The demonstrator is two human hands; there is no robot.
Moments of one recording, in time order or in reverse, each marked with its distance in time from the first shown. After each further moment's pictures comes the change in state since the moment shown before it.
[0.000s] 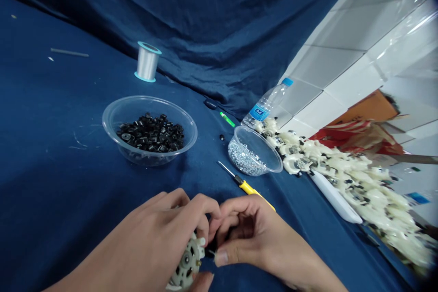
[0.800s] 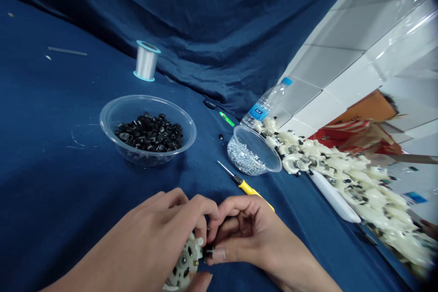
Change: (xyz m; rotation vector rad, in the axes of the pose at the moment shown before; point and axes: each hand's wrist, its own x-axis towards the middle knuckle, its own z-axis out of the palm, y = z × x) left_hand 0.000 0.002 -0.002 0.003 -0.029 -0.024; right_hand 0.003 0.018 -0.004 0.142 -0.022 -0.090
